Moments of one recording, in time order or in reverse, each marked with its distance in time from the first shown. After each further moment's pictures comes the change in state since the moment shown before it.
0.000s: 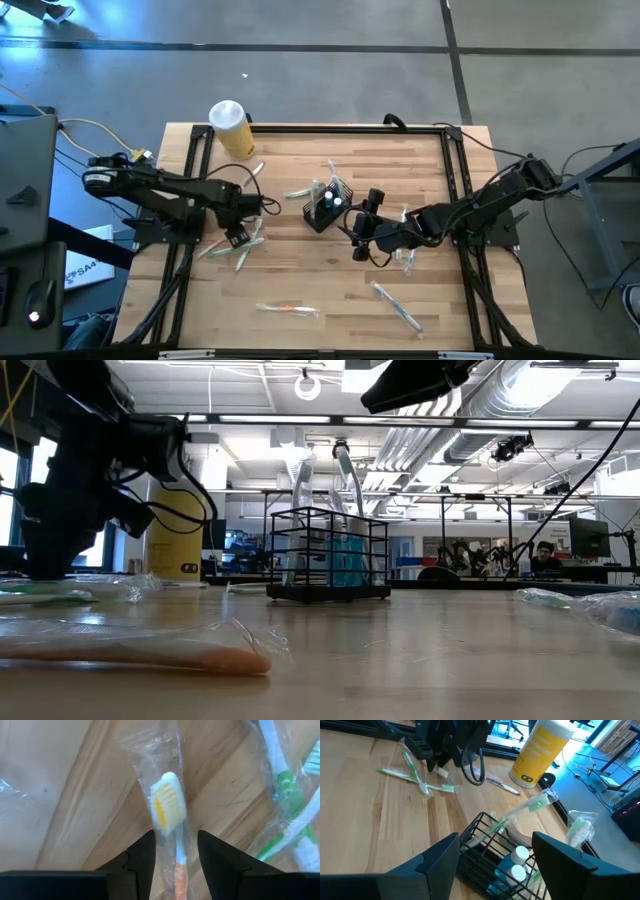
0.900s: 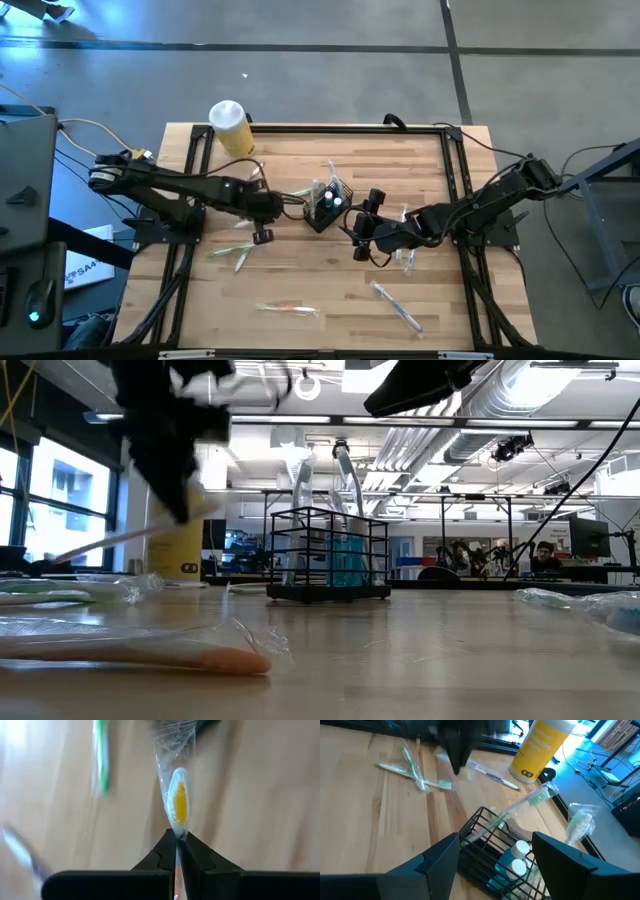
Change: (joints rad) left arm -0.140 -0.026 0.403 0.040 -0.329 0.283; right arm 0.000 0.000 -0.001 -0.028 0.001 0.026
